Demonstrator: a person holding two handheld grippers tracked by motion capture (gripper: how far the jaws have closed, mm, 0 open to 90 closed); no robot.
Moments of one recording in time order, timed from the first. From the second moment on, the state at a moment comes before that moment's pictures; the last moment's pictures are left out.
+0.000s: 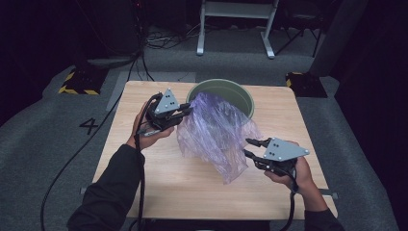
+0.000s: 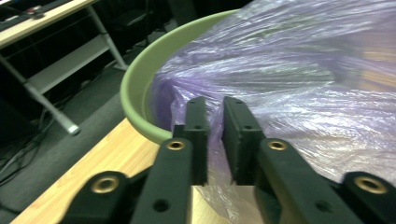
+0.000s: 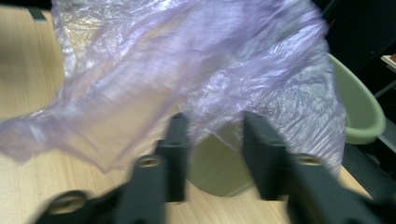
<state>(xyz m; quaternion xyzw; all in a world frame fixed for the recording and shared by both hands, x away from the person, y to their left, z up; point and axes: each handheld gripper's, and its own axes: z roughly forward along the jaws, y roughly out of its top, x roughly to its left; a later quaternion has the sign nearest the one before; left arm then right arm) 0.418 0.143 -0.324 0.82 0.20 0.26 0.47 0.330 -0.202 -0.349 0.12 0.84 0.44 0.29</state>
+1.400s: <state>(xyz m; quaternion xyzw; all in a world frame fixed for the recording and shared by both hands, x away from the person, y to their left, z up) 0.342 0.148 -0.368 0.84 0.12 0.27 0.46 0.336 -0.210 -0.354 0.16 0.81 0.47 0.30</state>
